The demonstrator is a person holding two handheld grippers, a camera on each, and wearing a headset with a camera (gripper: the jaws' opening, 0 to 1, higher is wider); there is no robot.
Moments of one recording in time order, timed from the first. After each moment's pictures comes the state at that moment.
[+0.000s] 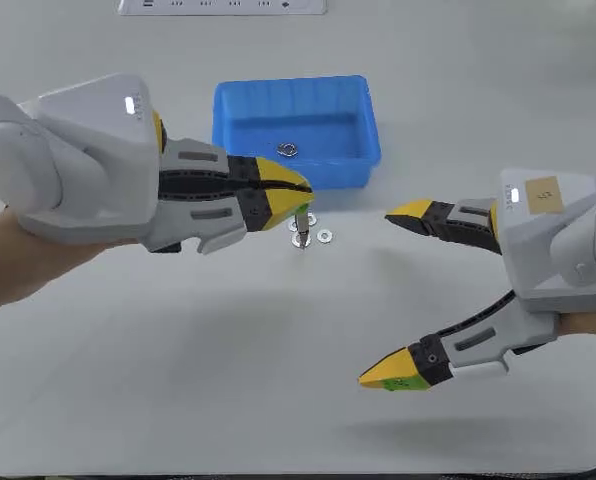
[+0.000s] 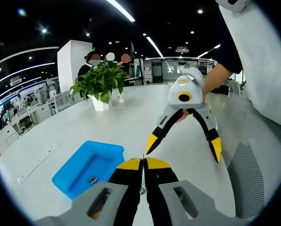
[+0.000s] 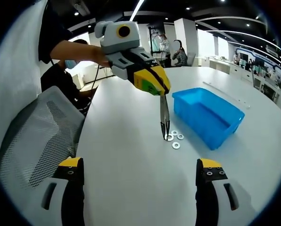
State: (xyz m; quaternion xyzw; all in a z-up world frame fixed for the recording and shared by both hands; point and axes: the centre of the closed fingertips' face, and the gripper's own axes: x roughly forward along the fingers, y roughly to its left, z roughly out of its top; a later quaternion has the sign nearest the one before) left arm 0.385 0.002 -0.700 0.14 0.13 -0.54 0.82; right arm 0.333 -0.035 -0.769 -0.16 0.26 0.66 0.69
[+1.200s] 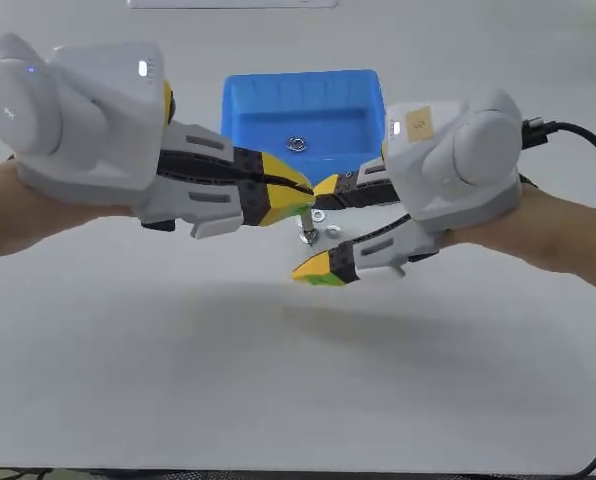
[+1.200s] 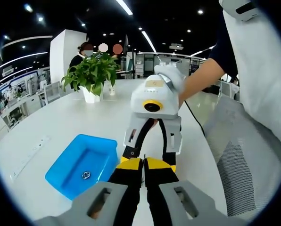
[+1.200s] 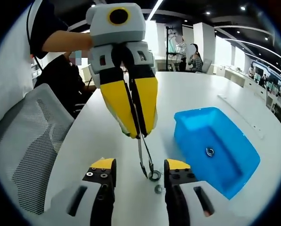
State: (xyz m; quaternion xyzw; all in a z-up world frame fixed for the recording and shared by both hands) left arm 0.378 0.000 -0.700 0.12 0.18 -0.57 0.79; right arm 0.372 0.037 -0.773 -0.21 0.22 0.71 0.64
